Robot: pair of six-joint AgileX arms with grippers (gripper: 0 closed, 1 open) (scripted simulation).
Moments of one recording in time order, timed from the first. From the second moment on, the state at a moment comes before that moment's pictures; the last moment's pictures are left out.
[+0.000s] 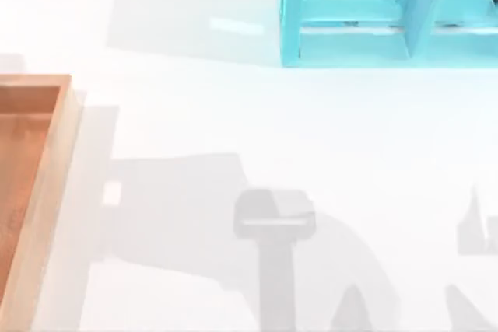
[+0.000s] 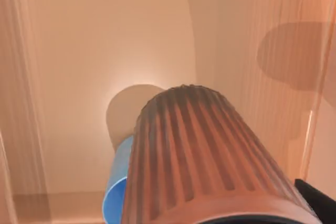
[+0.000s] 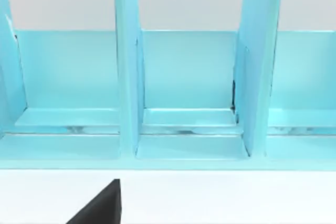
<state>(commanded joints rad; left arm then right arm) 0.24 1.82 1.71 -1.50 0.07 0.27 0.00 0.00 0.00 0.00 0.00 0.00</state>
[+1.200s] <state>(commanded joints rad) 0.26 1.82 1.45 -1.25 0.07 0.28 0.00 0.00 0.00 0.00 0.00 0.00</state>
